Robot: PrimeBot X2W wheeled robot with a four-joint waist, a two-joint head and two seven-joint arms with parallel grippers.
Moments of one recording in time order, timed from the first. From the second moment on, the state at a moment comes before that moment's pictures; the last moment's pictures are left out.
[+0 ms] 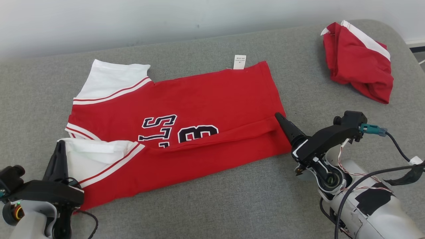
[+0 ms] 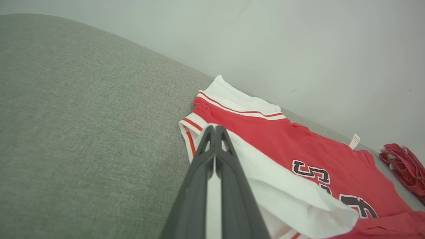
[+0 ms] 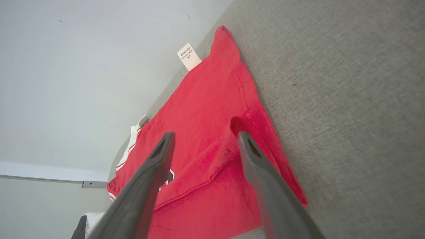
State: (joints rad) left arm -0.54 0.27 -0.11 0.60 -0.72 -0.13 -0.25; right arm -0.73 -0.31 0.80 0.66 1.47 0.13 0.00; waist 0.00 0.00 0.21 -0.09
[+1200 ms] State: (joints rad) left arm -0.20 0.13 0.11 0.36 -0.37 -0.12 -0.26; right arm -0.62 -0.39 0.87 0.74 0.98 0.13 -0.26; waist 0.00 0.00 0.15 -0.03
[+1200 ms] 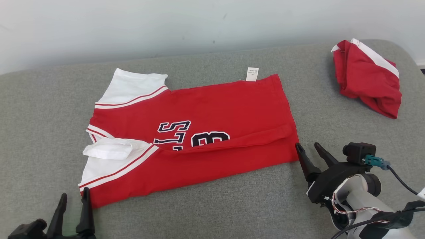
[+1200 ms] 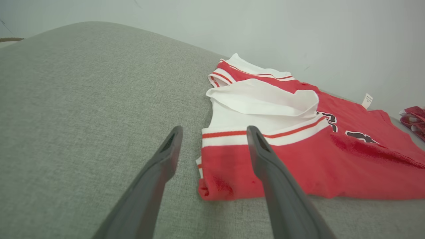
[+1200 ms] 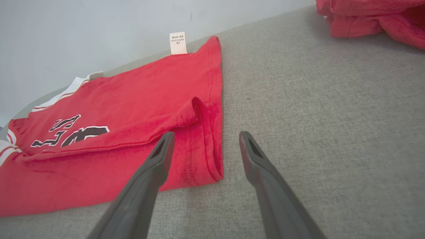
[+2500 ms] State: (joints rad) left arm -0.25 0.11 0.07 0.55 -0.36 -0.13 -0.26; right arm -0.57 -0.33 0.82 0.76 0.97 0.13 -0.26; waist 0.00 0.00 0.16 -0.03
